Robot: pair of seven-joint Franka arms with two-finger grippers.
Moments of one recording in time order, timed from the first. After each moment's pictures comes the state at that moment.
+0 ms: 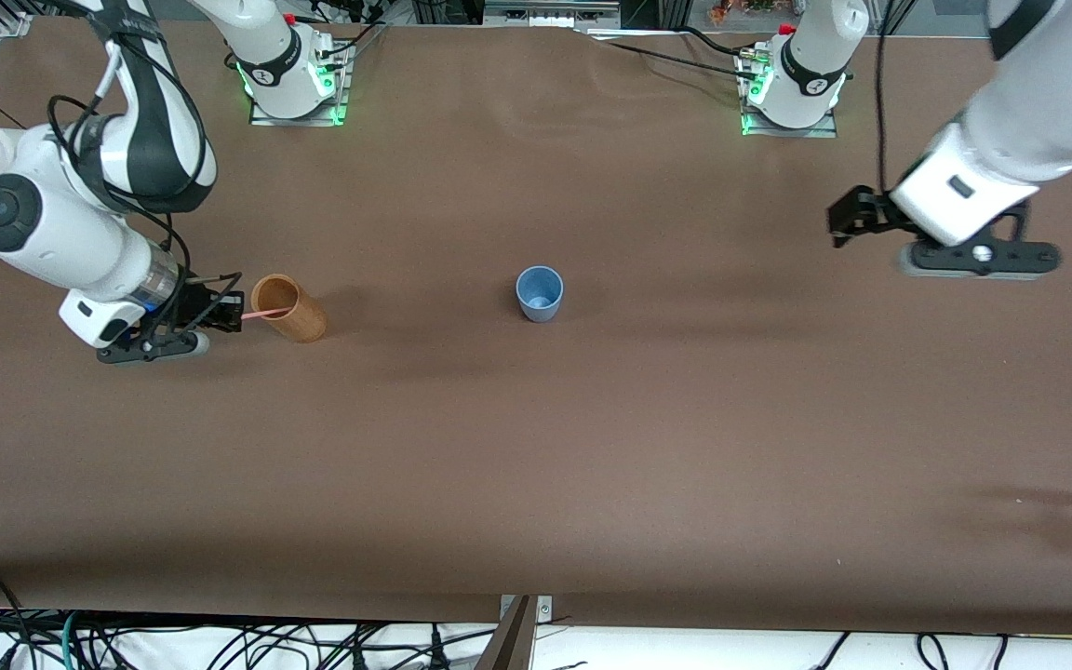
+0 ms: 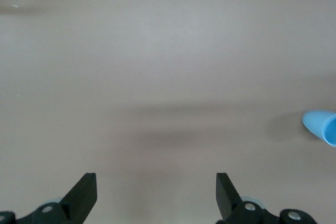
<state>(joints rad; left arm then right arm) -0.09 0.09 -0.10 -1.51 0.03 1.54 -0.19 0.09 0.19 0.02 -1.91 0.07 2.09 -0.06</state>
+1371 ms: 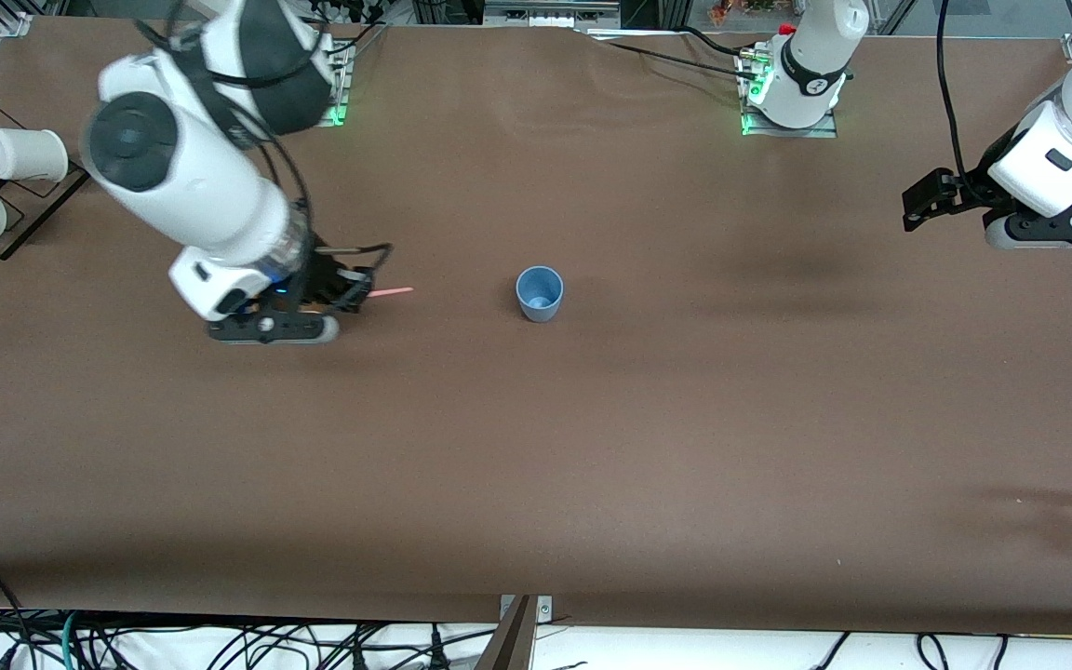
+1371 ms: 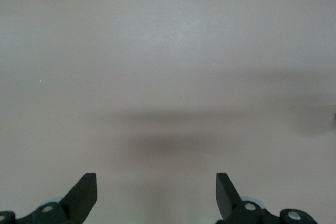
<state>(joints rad) -0.03 -0.06 -0.05 -1.73 0.02 1.60 -0.09 0.50 0.39 -0.05 -1.35 0.10 1.77 0.49</state>
